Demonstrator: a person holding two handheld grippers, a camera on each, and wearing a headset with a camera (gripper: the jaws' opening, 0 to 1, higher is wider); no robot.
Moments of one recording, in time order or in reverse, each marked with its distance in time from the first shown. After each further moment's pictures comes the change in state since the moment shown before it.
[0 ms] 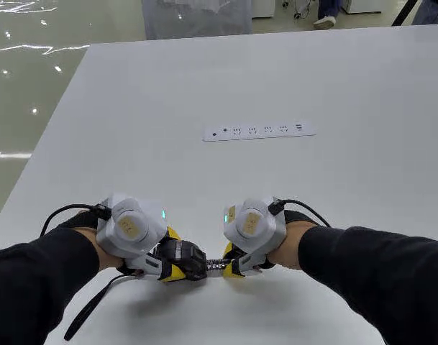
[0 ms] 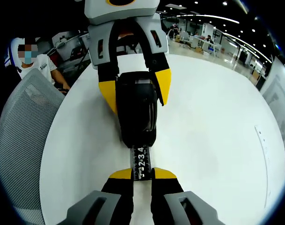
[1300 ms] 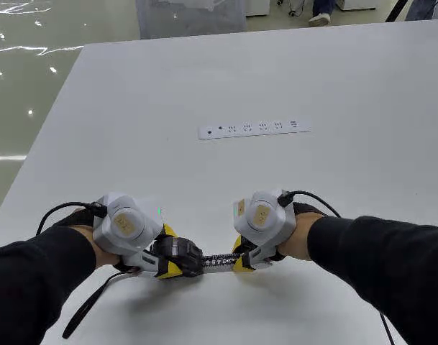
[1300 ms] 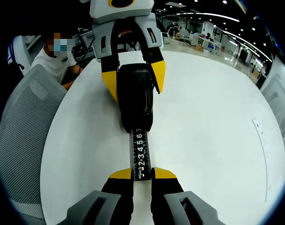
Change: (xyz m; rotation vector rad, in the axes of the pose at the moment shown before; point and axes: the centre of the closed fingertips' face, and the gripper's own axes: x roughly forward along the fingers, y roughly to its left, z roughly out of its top) left arm 0.001 0.000 0.000 -0.001 0.004 0.001; right arm -0.014 -0.002 -0.020 0.002 0.021 0.005
